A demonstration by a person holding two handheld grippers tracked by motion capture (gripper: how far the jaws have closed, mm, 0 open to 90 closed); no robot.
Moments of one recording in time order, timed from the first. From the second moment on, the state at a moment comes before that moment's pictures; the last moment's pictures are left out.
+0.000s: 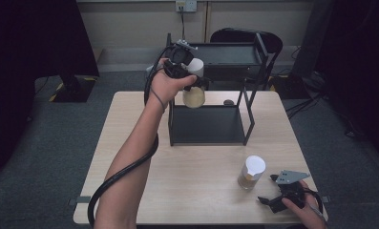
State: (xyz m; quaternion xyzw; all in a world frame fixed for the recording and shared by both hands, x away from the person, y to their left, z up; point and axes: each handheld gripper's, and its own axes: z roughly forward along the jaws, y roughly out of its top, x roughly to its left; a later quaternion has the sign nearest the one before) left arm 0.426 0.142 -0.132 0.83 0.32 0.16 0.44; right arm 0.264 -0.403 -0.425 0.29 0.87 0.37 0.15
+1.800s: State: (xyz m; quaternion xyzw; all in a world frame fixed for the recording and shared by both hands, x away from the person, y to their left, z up) left arm 0.483 0.119 -0.039 0.81 0.35 0.20 0.42; right arm 0.264 -0.403 -0.425 0.29 0.87 0.37 0.15
